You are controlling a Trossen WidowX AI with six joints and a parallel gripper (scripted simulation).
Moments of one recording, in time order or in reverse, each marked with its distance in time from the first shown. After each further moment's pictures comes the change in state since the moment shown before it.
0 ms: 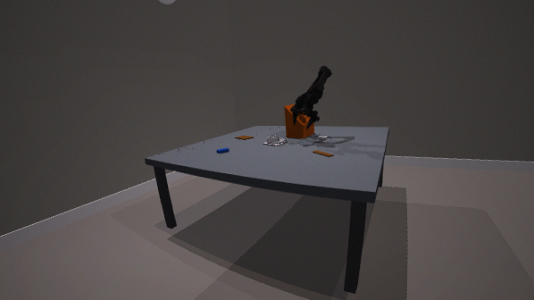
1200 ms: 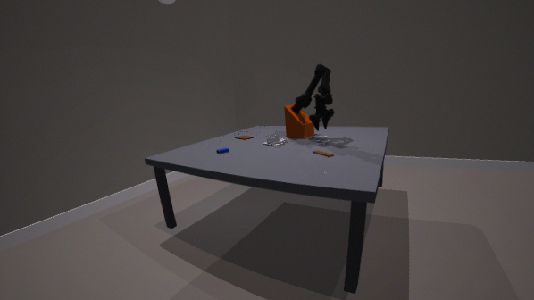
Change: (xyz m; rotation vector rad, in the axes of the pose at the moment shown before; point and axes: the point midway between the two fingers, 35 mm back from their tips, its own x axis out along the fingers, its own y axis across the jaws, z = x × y) arm -0.030 0.117 0.030 -0.507 -0.201 0.381
